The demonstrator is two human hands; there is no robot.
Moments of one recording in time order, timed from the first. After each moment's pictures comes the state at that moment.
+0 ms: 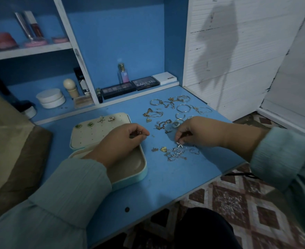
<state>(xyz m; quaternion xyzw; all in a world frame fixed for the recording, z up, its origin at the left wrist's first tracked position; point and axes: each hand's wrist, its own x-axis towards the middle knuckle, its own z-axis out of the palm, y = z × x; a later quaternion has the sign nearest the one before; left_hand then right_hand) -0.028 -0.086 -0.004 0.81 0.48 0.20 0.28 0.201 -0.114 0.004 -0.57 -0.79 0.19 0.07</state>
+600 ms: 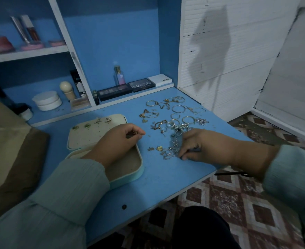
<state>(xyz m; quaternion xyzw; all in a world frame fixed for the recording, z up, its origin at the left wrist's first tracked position) -0.026 -0.090 -0.004 0.81 0.48 0.21 0.27 0.221 -0.149 -0.021 -0.46 -0.86 0.14 0.16</state>
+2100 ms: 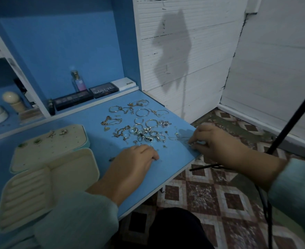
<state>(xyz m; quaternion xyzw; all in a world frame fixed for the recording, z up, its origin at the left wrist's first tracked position) 0.063 -0.122 -0.059 0.94 0.24 0.25 0.08 0.308 -0.203 -0.030 -0.64 -0.73 0.02 0.21</state>
